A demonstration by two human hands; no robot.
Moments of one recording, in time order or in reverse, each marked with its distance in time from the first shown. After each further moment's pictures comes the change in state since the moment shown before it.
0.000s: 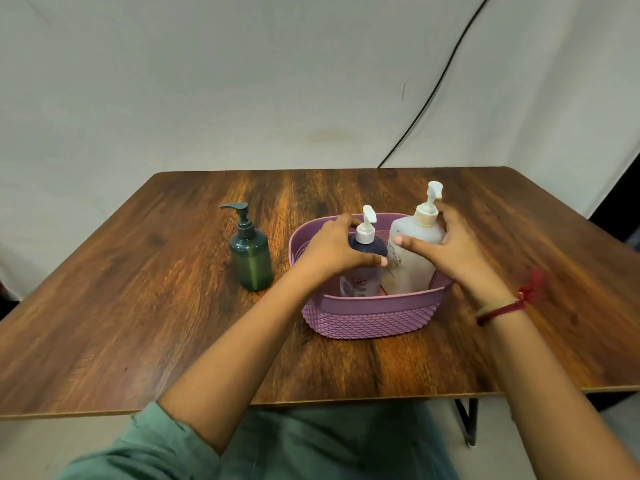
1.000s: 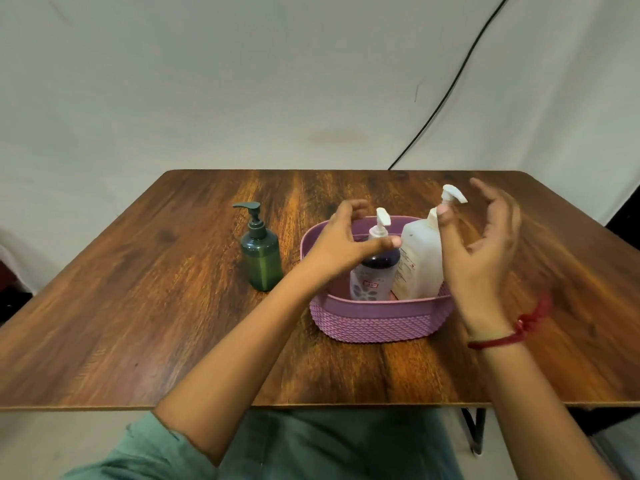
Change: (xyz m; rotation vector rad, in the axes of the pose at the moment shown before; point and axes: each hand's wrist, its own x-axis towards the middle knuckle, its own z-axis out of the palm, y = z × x) left_hand -0.012 0.002 -0.011 -0.305 0.049 0.058; right_hand -0.034 -0.042 0.012 0.170 0.536 -0.280
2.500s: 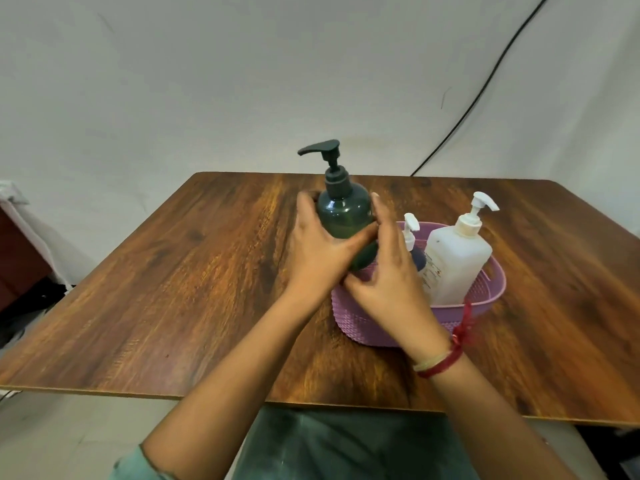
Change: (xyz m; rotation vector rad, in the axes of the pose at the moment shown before) left_hand -0.039 0.002 -0.032 0.025 0.562 0.158; right_hand -0.057 -0.053 0.055 -0.010 -0.660 -0.065
